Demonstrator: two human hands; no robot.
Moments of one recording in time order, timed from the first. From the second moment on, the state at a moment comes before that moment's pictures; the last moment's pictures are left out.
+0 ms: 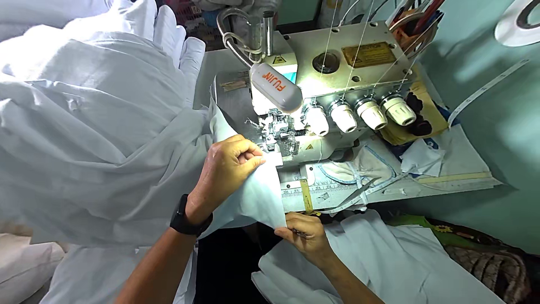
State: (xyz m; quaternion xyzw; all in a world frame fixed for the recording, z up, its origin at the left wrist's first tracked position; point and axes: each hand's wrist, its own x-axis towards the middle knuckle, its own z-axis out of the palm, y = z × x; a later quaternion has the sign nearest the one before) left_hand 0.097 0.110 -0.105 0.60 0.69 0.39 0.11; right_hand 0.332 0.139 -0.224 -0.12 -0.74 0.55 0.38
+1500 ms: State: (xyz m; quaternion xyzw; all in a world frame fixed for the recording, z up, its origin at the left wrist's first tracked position) left_hand 0.202 0.005 -0.228 0.45 0.68 0.50 0.28; right_hand 0.333 0.112 -0.260 -0.44 -0.58 0.63 0.27
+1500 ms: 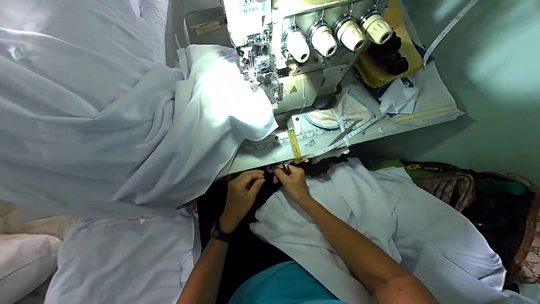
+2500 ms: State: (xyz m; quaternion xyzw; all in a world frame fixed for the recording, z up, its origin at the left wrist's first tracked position) left_hand 0.136 -0.012 -0.170 0.45 0.58 0.38 0.57; right_hand 0.347 0.074 -0.192 -0.34 -0.37 0.86 0.03
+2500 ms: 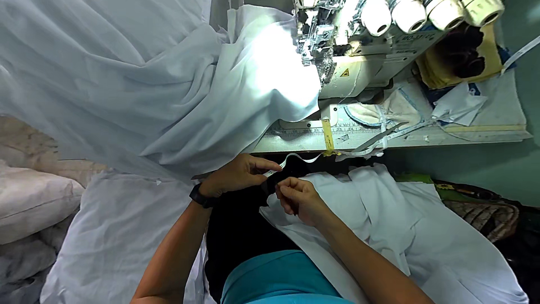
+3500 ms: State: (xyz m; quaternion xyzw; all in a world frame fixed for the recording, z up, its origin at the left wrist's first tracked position) left_hand 0.150 0.057 -0.123 0.43 0.64 0.64 0.05; right_hand 0.281 0.178 -0.171 -0.33 -0.61 0.57 0.44
